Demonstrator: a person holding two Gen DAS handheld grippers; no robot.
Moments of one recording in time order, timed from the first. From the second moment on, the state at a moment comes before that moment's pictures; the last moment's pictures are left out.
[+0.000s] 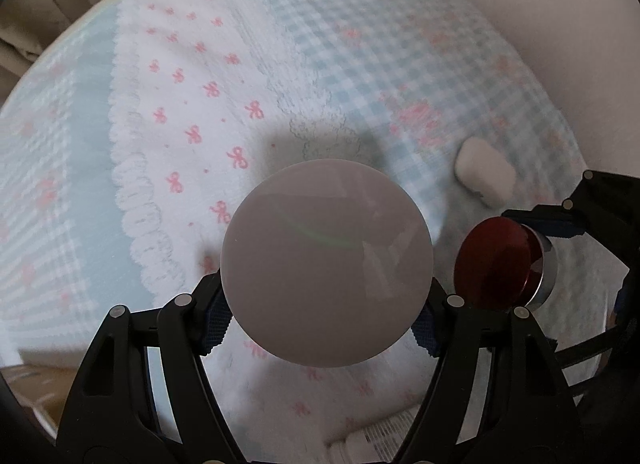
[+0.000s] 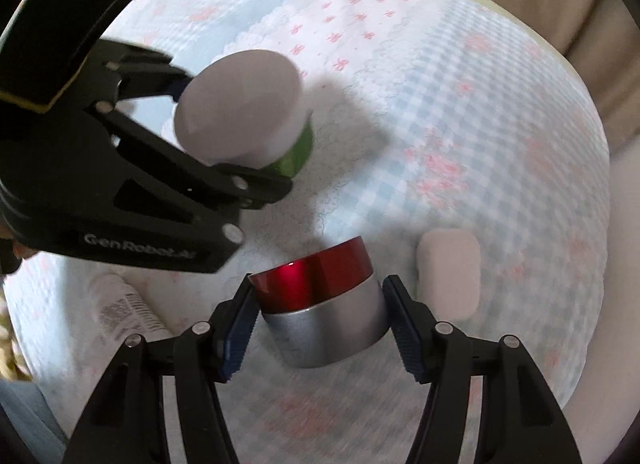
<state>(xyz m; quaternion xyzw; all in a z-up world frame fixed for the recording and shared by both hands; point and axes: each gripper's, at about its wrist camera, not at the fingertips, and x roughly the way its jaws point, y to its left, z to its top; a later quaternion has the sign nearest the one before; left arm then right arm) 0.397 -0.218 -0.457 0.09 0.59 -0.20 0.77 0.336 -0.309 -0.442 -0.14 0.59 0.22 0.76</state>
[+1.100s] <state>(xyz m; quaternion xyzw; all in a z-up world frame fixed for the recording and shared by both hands) 0.192 0.017 -0.174 -0.04 0.48 -0.04 0.88 0.199 -0.200 -0.180 -0.03 0.50 0.22 0.84</state>
